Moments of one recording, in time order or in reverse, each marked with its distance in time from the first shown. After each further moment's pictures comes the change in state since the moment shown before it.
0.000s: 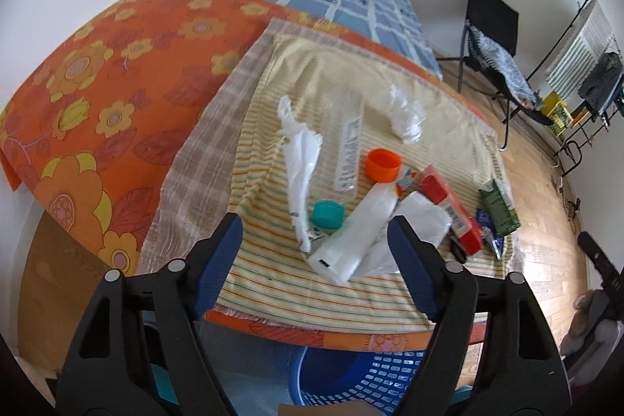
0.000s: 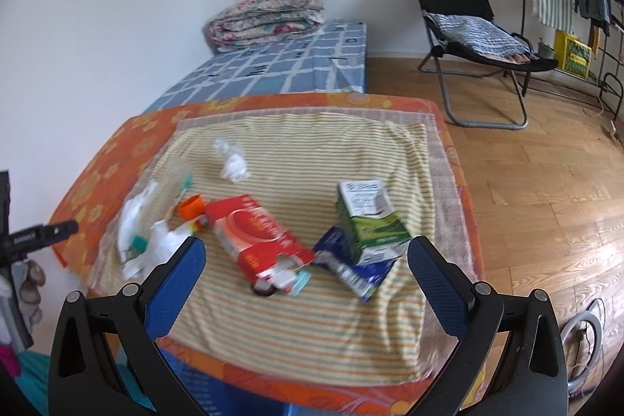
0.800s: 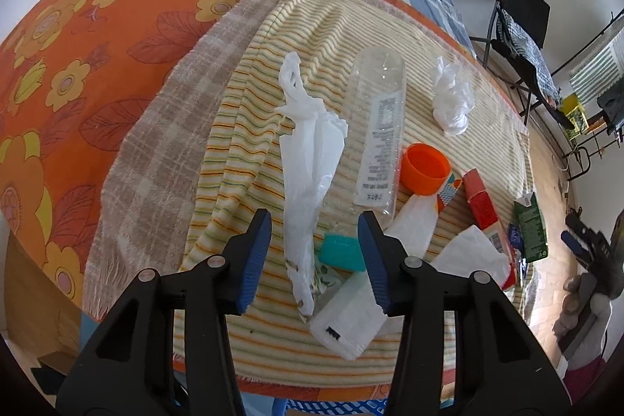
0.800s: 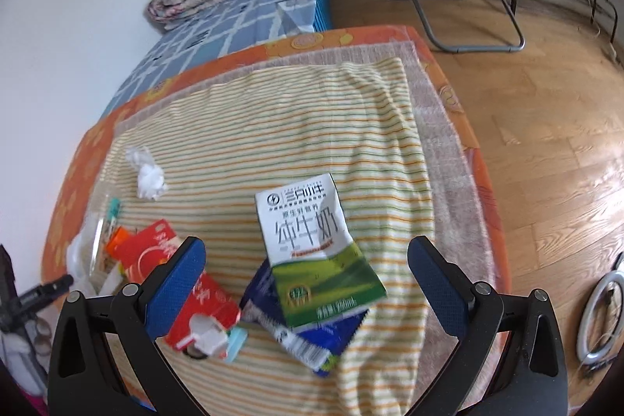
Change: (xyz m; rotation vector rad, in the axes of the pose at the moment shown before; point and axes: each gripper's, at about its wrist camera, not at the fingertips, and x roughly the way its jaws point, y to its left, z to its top) left arm 0.103 0.008 0.022 -0.085 0.153 0.015; right arm 0.133 -0.083 0.030 0.207 0.211 0.002
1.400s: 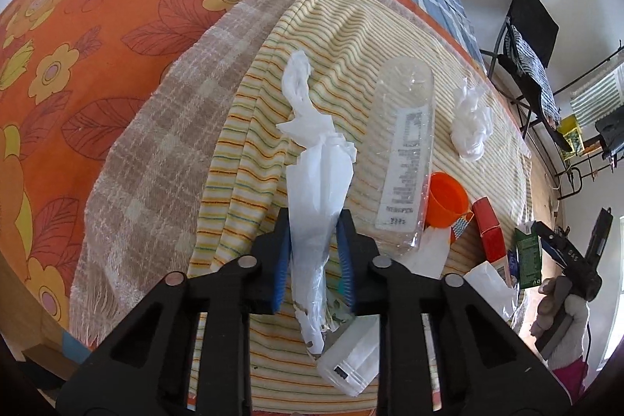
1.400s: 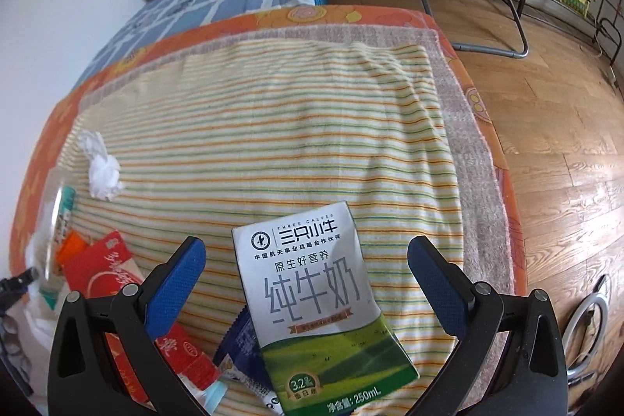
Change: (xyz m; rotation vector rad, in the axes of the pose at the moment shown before) left arm 0.021 0.021 0.022 -0.077 0.016 -0.045; right arm 0.059 0.019 0.015 -0.090 0.078 -0.111
